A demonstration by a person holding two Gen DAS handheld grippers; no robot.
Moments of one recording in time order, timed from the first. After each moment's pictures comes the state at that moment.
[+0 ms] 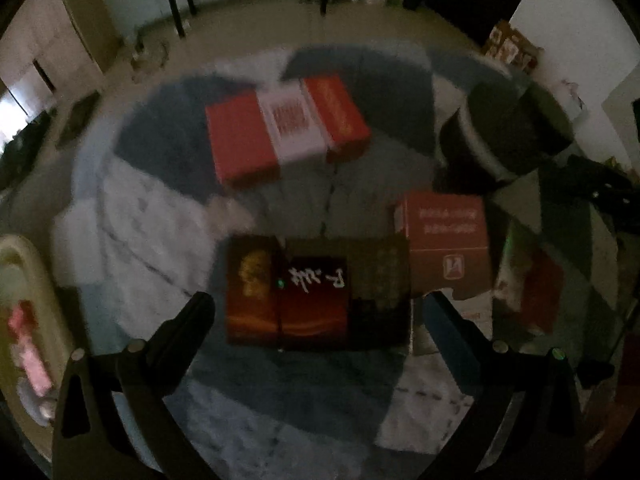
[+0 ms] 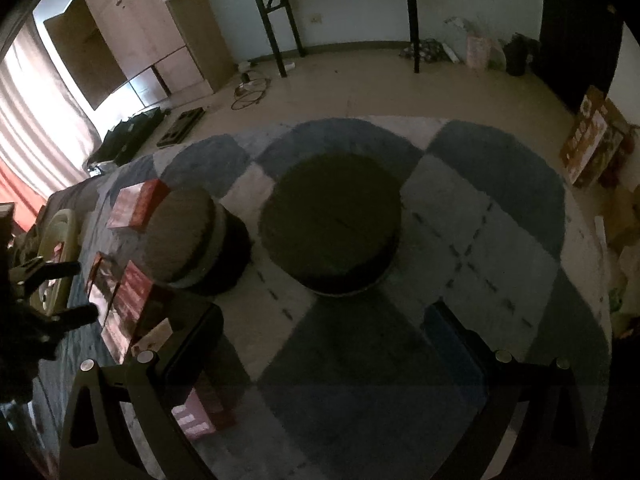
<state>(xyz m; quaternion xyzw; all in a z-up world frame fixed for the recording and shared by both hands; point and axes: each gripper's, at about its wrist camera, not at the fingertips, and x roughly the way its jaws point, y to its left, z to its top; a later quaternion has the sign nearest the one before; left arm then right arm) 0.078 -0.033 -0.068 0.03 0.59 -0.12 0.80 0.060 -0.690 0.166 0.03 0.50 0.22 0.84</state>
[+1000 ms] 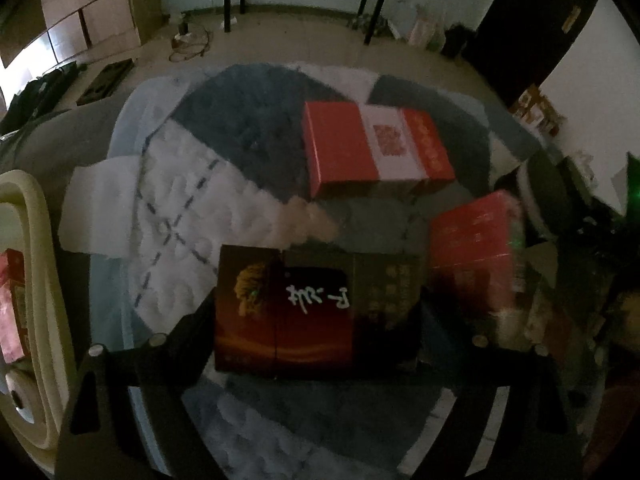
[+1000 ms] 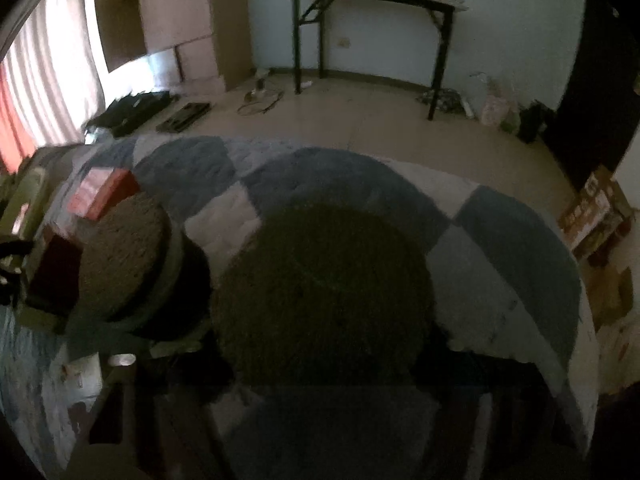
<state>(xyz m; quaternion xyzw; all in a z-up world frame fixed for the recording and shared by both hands) 0.062 0.018 -0.069 -0.07 0.53 -0.07 0.84 0.097 -0.647 0.135 -0.09 0.41 0.25 0.87</state>
